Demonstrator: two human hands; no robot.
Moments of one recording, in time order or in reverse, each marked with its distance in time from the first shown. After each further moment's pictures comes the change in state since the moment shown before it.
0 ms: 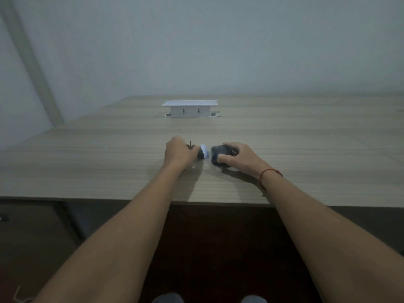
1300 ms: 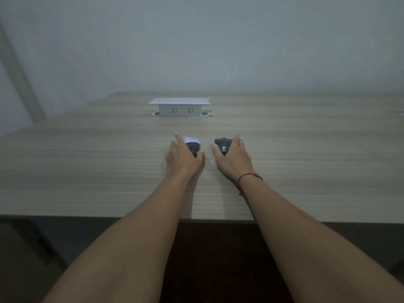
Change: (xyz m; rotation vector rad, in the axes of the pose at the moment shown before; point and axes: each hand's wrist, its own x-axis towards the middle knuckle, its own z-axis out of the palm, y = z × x) left_hand 0.023 0.003 0.061 0.163 -0.045 0.056; right_hand 0.038 0.016 0.015 -0.286 0.407 0.119
